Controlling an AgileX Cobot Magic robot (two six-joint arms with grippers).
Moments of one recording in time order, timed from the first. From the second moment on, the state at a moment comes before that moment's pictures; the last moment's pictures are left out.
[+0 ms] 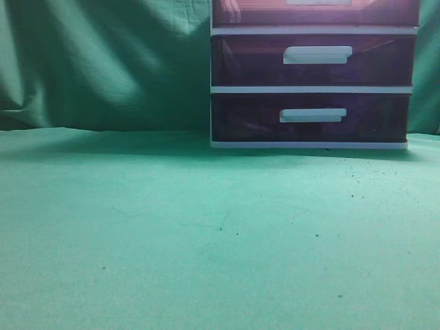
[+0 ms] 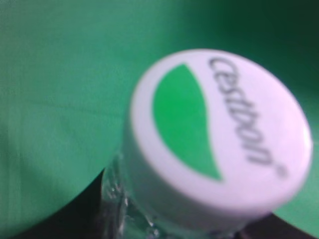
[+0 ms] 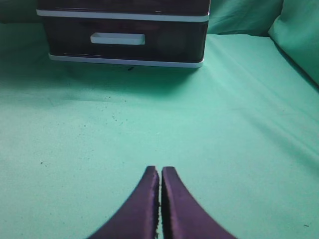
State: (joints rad) left arm 0.01 1.37 -0.53 -0.13 -0.15 -0.03; right arm 0.10 -0.01 0.03 0.11 0.38 -0.12
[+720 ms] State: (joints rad) left arm -0.08 0.78 -0.87 -0.33 0.63 0.15; right arm 0.10 -0.01 0.03 0.12 0.10 -0.12
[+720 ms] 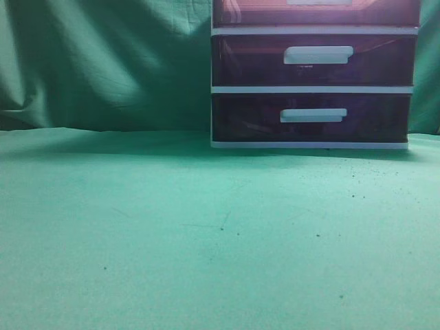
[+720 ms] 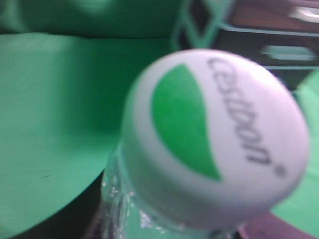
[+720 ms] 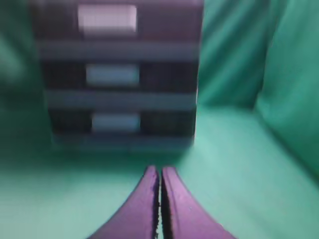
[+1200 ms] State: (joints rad) left arm -0.17 0.72 -0.87 -0.54 0.76 0.37; right arm 0.10 0.17 -0.25 0.18 -0.04 -0.30
